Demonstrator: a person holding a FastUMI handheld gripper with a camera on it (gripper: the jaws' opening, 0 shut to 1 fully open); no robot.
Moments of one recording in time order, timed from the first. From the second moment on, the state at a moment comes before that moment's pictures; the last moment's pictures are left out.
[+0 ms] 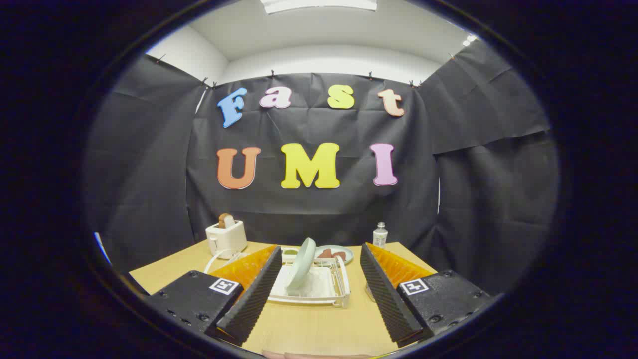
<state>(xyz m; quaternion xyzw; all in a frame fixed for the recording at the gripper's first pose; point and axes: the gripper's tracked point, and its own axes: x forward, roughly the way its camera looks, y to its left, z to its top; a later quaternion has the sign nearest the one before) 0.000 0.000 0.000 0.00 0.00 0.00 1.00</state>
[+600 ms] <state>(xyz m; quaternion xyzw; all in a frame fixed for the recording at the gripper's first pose) 0.012 -0.012 -0.010 0.06 0.02 0.03 1.00</state>
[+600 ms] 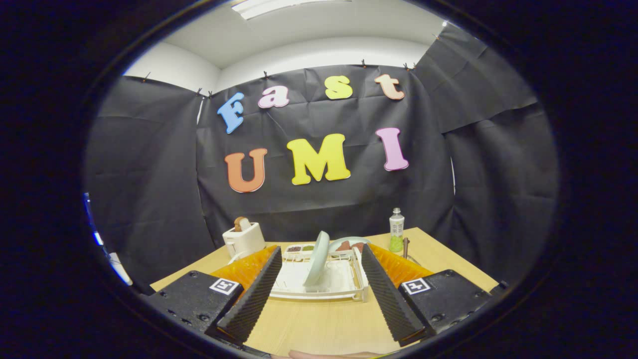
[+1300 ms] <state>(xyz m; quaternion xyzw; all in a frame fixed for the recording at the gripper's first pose) 0.122 -0.006 0.014 -0.02 0.12 0.02 0.99</state>
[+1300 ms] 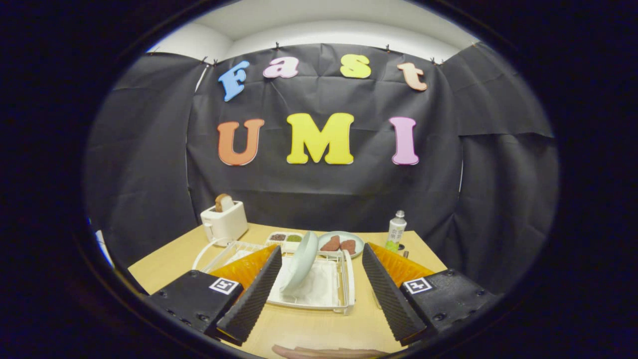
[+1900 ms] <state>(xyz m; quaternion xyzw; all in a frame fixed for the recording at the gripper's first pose) 0.258 0.012 0.001 -0.07 0.29 -0.03 0.95</state>
